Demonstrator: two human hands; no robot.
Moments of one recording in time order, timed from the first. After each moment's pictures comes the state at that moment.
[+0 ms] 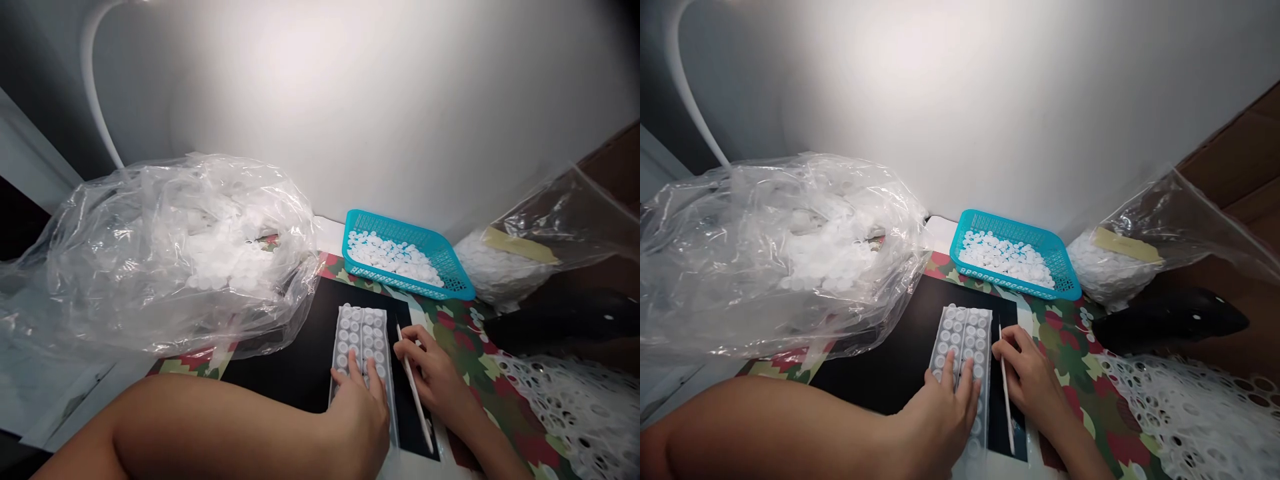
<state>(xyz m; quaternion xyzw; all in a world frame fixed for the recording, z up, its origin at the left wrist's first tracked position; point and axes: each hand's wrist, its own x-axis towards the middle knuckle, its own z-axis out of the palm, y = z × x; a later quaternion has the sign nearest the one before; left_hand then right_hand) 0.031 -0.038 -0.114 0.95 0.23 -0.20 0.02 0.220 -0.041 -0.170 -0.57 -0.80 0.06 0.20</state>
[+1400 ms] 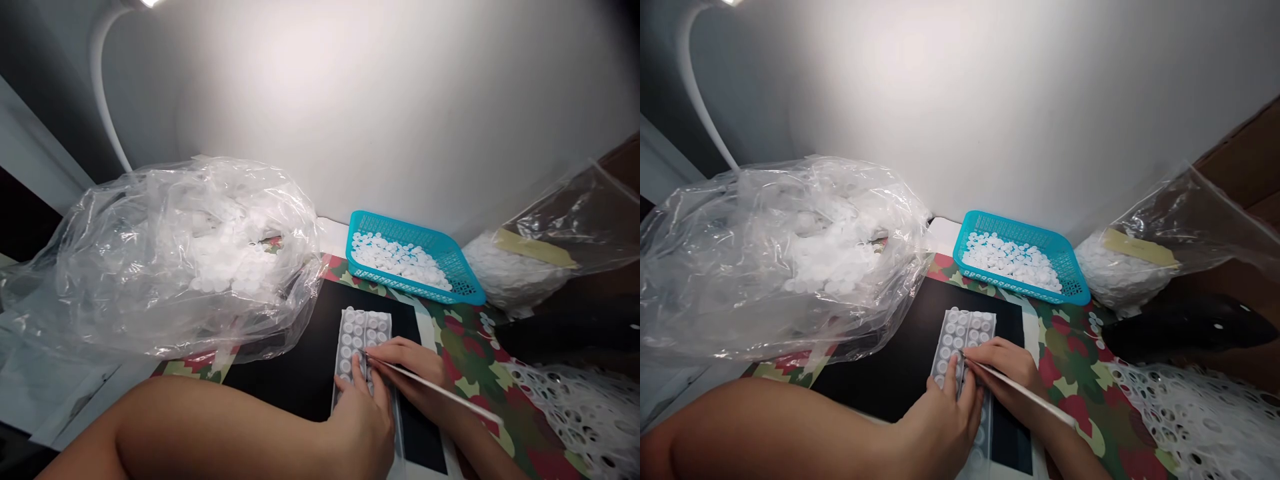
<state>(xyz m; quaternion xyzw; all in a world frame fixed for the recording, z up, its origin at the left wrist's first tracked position) 0.030 -0.049 -0.176 0.96 0.26 -0.01 -0.11 0.192 -0.022 -0.166 -0.41 -0.82 0.17 0.37</state>
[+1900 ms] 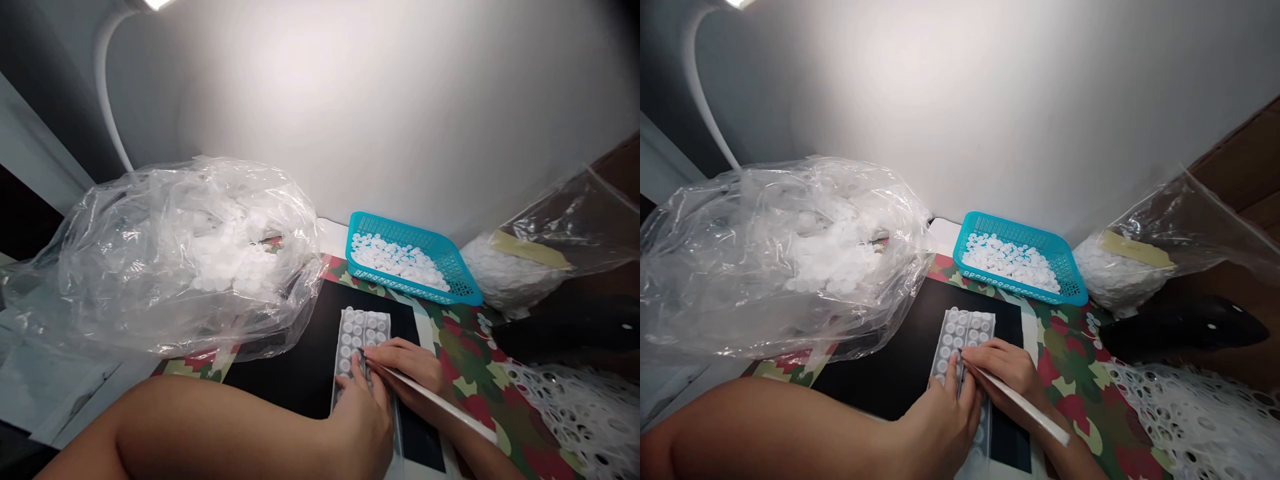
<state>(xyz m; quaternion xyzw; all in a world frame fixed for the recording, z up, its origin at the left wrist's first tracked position) 0.028 -0.047 -0.167 0.96 0.23 -0.02 -0.14 0.193 -0.023 -0.170 -0.39 -0.84 0.14 0.35</state>
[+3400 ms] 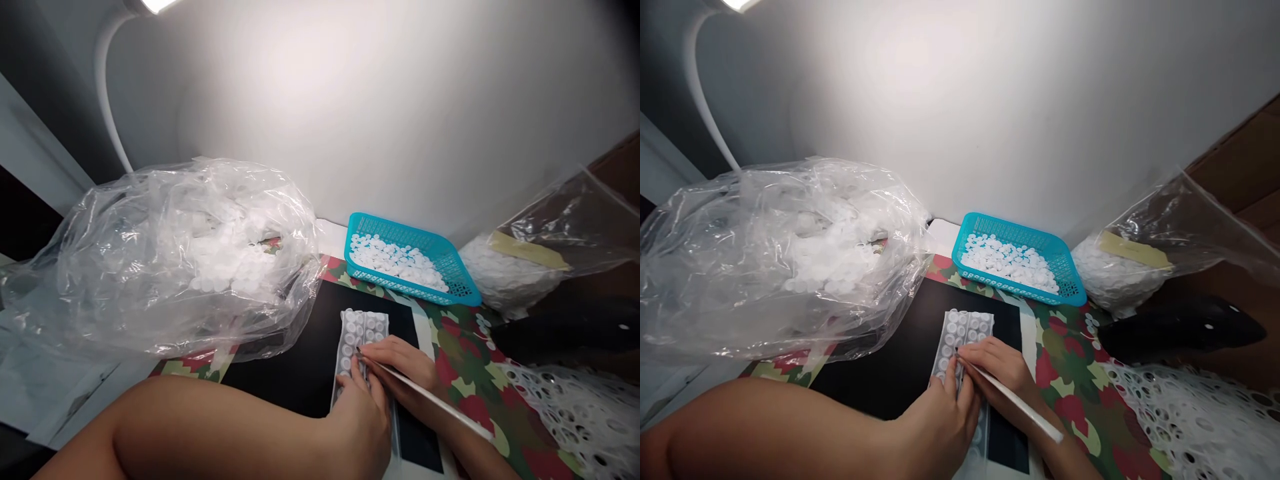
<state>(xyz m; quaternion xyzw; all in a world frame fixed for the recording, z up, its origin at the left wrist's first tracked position) 0.027 -0.044 -0.161 0.97 0.21 -0.04 -0.12 0.188 -0.019 -0.175 -0.37 -0.84 0.13 0.37</state>
